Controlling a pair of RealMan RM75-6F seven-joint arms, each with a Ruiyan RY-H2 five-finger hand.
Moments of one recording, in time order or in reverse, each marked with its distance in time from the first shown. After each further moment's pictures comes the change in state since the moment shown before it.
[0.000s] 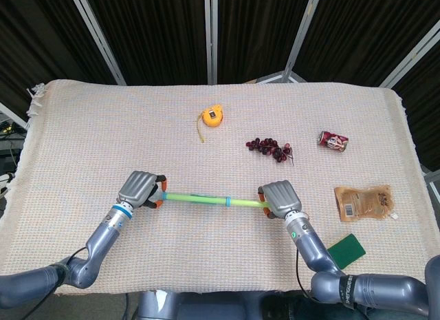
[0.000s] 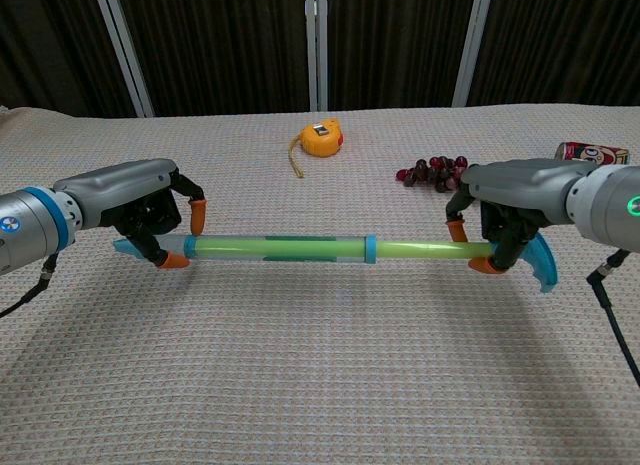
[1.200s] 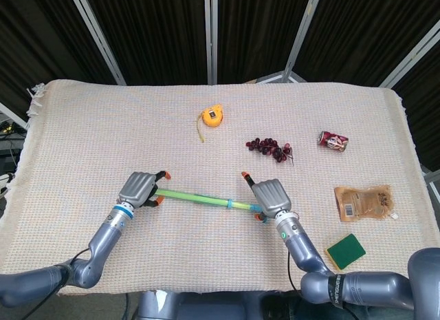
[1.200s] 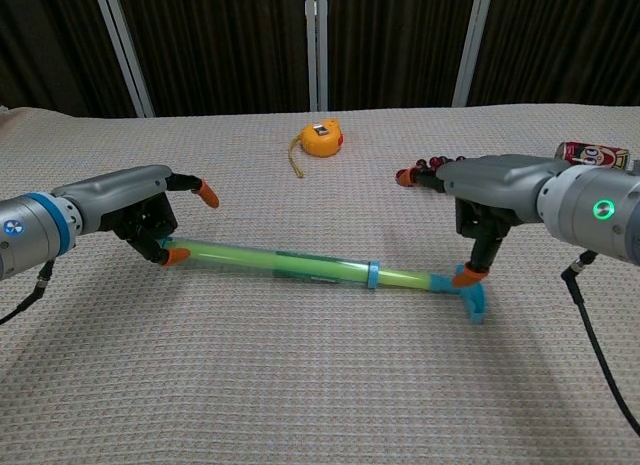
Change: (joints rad) left arm -0.007 0.002 0.011 -0.009 -0.104 0.006 0.033; right arm 0.034 -0.051 -0.016 0.024 -0.020 0.060 -0.003
